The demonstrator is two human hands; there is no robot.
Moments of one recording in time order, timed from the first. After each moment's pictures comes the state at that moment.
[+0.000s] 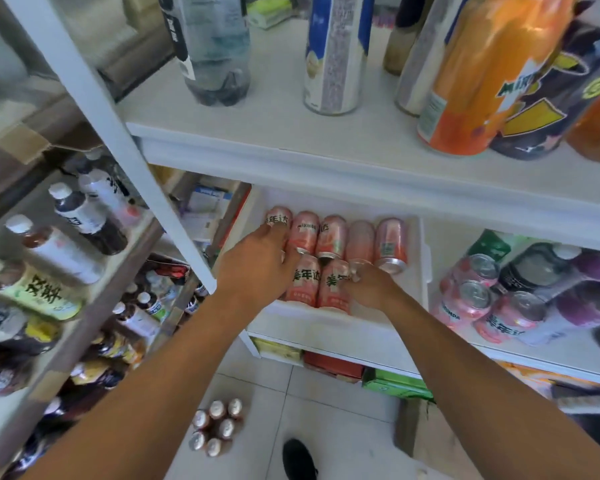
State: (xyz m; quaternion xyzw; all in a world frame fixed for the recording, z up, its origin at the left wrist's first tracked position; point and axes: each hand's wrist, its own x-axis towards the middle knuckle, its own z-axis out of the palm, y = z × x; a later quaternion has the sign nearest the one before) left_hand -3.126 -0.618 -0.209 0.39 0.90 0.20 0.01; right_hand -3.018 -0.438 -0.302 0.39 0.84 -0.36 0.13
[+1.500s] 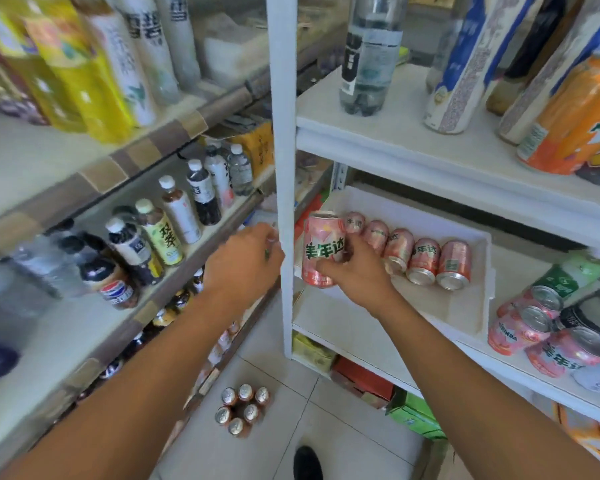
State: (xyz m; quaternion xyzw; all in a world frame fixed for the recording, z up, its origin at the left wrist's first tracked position) left_hand -3.119 -0.794 -0.179 0.25 0.93 0.26 -0.03; right_hand -3.046 -0.611 -0.214 0.19 0.82 -0.54 -0.09
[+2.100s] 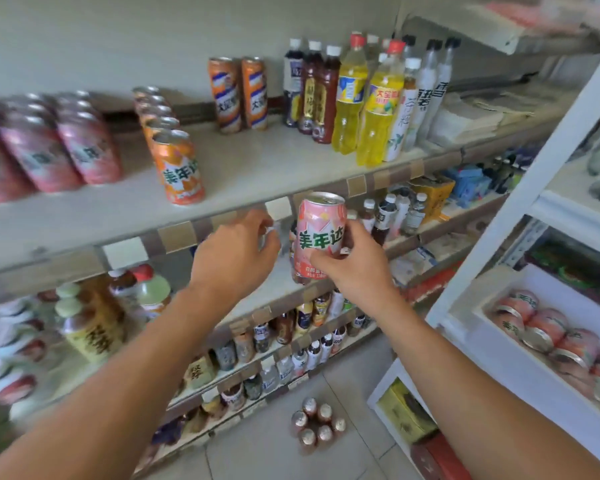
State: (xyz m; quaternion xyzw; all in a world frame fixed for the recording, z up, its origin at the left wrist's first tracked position) left_hand -3.036 -1.108 -0.102 0.01 0.95 0.23 -0.22; right_hand -3.056 -0.918 -0.120 -0.10 0.83 -0.54 -0.06
